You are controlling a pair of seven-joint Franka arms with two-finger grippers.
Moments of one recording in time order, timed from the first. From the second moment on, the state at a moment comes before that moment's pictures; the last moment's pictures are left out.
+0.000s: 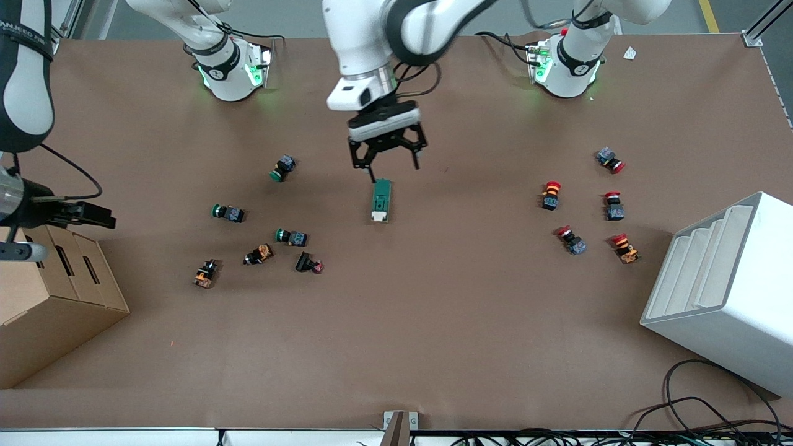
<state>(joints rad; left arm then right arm) -0.65 0.37 -0.37 -1.50 0.70 1.90 -1.48 0.00 0.24 -0.10 -1.49 0.00 1.65 -0.07</state>
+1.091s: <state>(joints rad) -0.12 0.09 -0.23 -1.45 0.15 1.68 -0.44 0.01 0.25 -0.09 -1.37 -0.04 1.47 -0.06</state>
